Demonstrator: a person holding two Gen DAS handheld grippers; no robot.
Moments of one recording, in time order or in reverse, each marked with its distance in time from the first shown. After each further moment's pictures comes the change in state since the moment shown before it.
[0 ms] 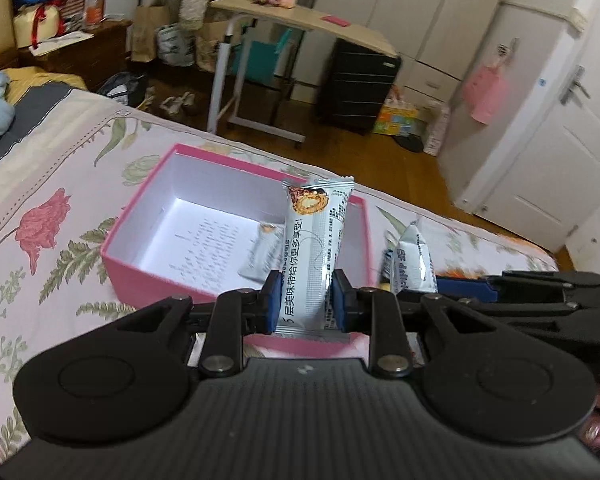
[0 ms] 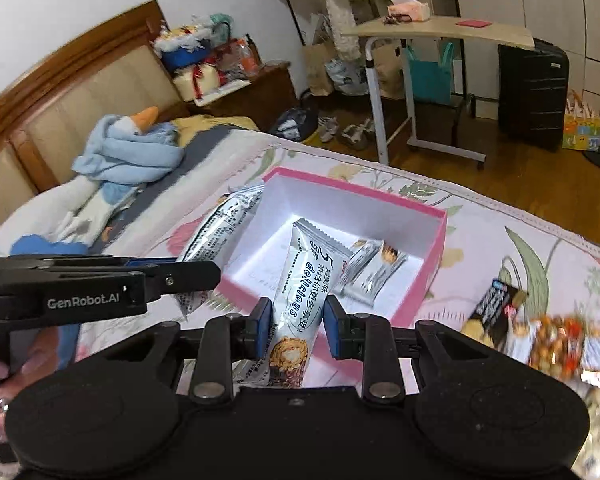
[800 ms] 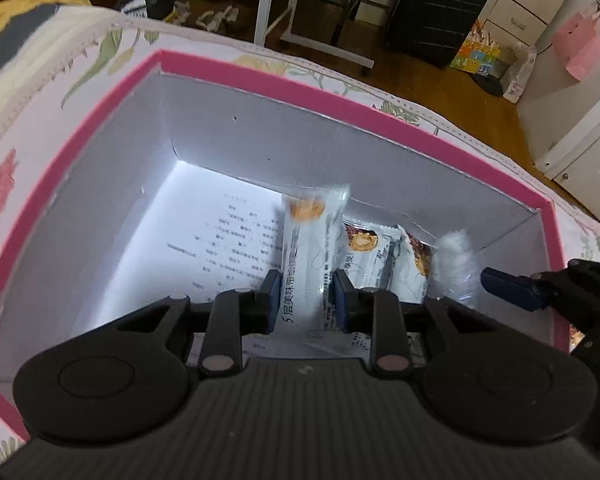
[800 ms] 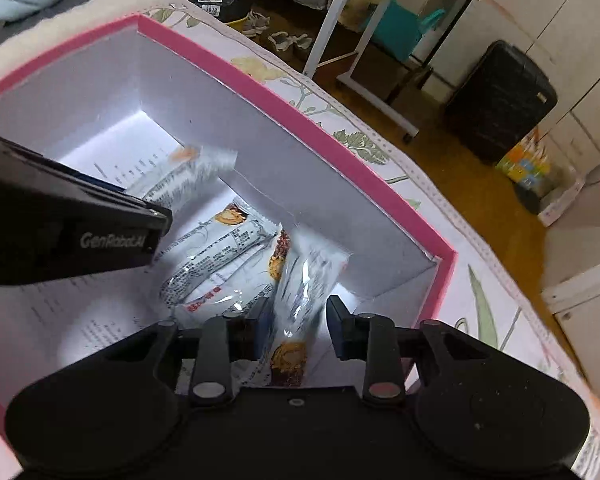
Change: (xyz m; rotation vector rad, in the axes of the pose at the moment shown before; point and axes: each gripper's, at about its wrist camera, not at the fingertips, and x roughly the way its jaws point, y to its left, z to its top) left arm 0.233 0.062 0.032 -0.066 0.246 0.131; right arm 0.206 -0.017 0.024 -0.328 0.280 -0.444
